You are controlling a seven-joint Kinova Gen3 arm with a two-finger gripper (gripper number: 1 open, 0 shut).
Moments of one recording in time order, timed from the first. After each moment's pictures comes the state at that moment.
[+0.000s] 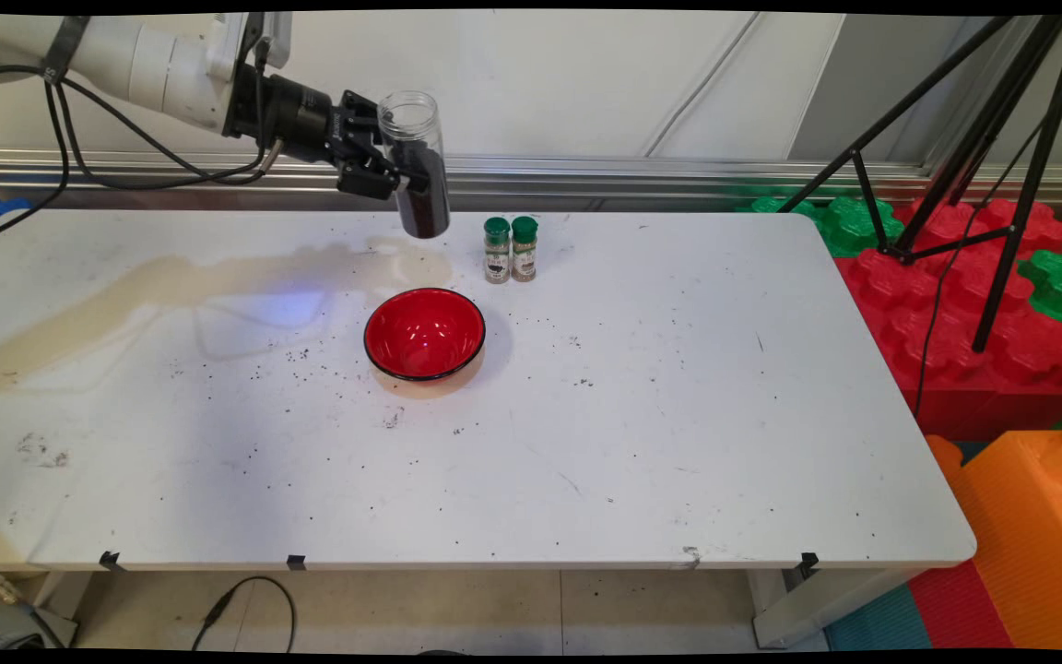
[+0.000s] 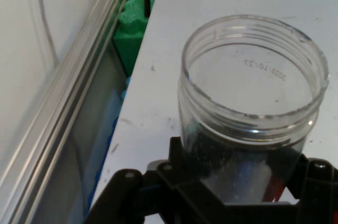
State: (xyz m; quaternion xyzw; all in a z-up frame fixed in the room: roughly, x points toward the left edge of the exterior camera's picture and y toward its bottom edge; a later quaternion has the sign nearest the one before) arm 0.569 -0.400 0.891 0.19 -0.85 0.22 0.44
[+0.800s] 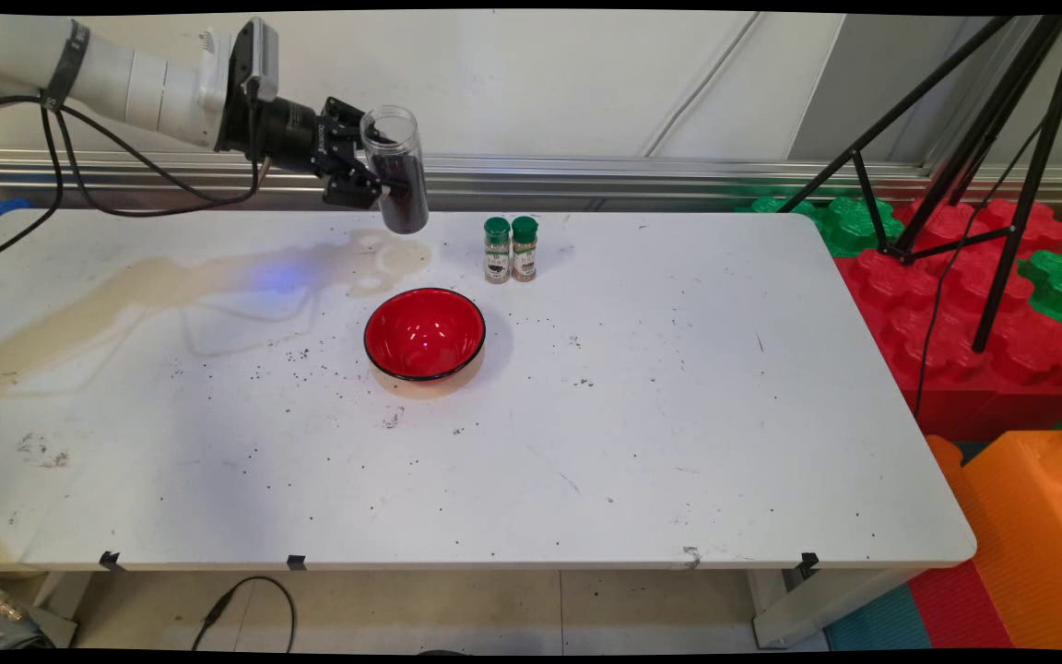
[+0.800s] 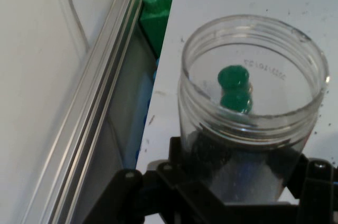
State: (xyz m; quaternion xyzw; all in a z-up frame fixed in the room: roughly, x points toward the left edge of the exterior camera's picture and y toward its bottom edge) arm 0.597 -0.401 0.865 0.16 -0.85 0.28 0.41
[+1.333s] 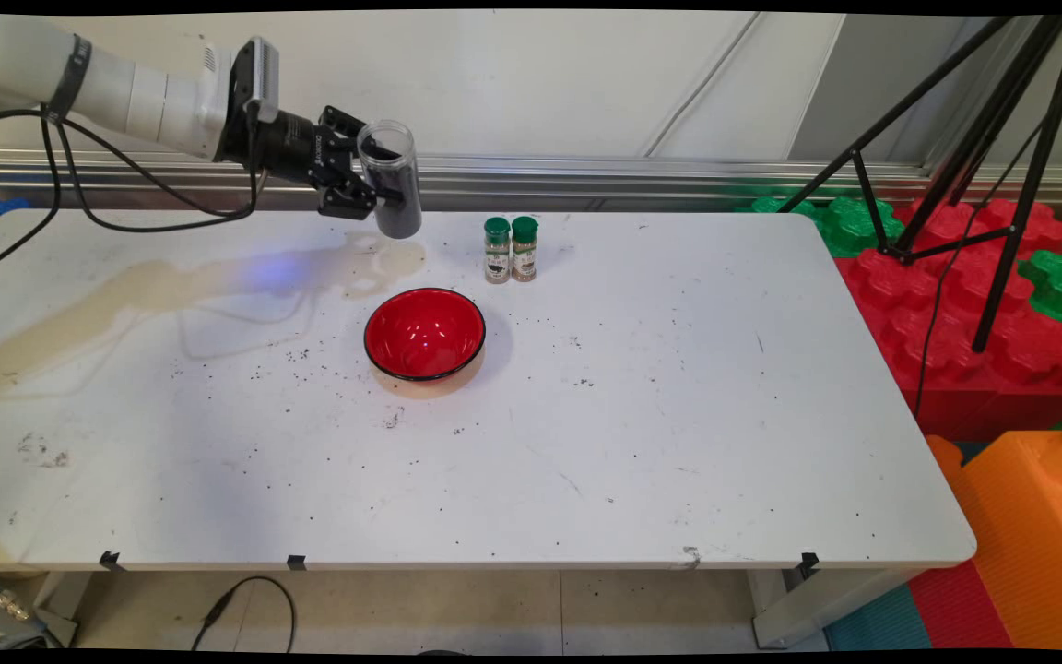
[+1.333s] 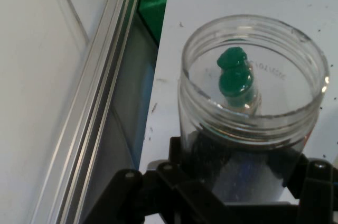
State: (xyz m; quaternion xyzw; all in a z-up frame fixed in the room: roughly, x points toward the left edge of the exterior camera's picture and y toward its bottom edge) arm 0.600 -0.397 0.854 0.13 -0.86 0.29 0.39
